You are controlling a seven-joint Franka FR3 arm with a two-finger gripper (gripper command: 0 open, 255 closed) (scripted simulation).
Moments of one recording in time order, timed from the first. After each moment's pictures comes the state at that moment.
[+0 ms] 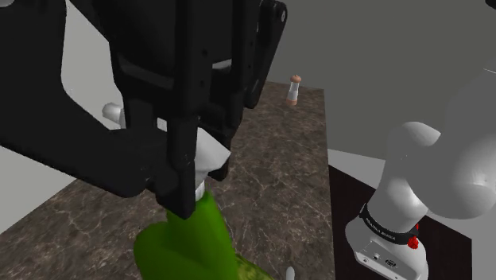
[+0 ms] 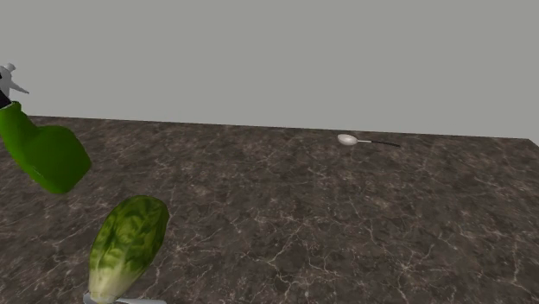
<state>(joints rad) 0.54 -0.22 0.62 -1.62 0.11 1.52 0.90</state>
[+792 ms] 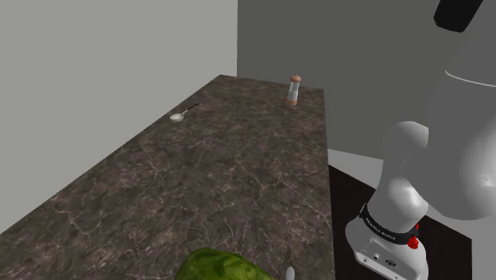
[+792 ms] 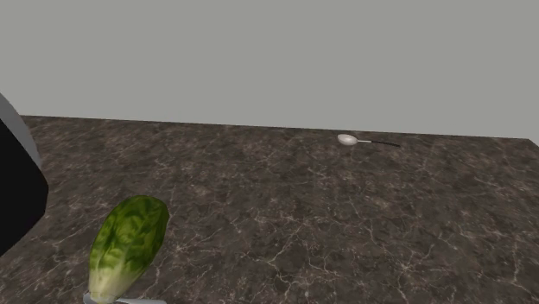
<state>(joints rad) 0.70 0.07 0.90 -1.24 -0.11 1.35 1.30</state>
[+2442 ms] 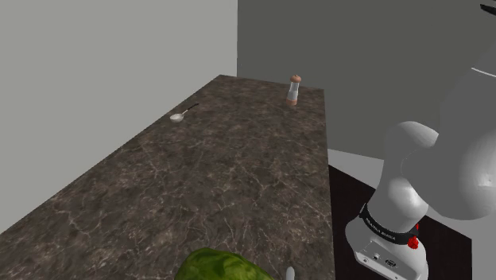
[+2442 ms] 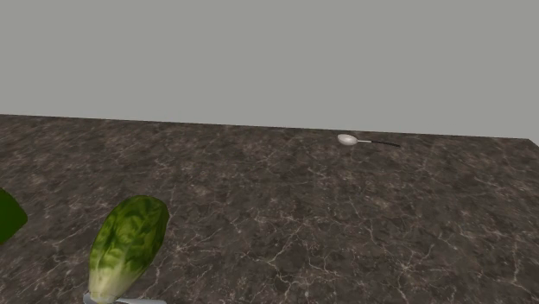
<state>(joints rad) 0.65 -0.14 0.84 -1.74 0.05 1.73 1.22</state>
